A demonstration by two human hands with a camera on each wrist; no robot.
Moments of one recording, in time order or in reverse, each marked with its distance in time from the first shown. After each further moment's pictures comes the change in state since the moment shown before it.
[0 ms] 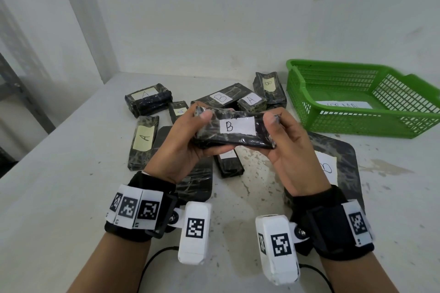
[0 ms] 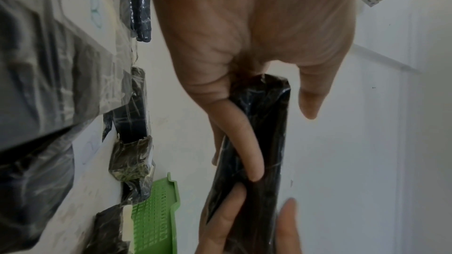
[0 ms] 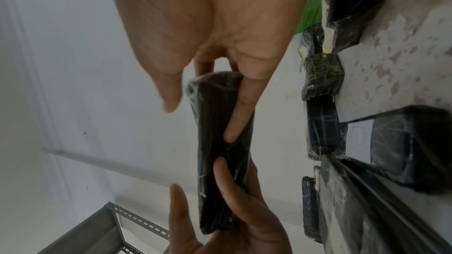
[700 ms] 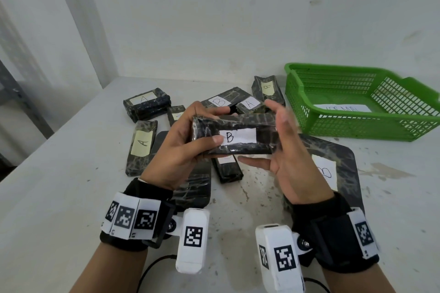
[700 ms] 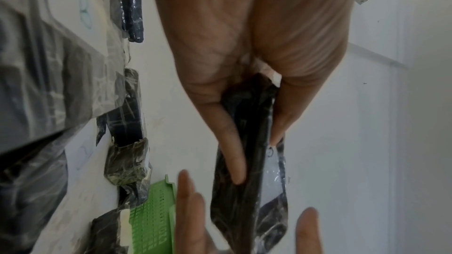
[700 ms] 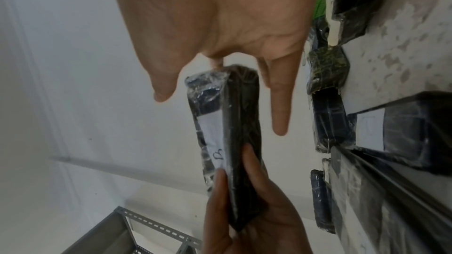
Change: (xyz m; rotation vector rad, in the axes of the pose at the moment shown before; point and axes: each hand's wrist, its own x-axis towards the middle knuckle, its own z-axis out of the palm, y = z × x) left_hand 0.002 -0.005 -0.011 0.186 -0.161 0.157; right_hand -0.002 -0.006 0.000 -0.005 0.026 0.187
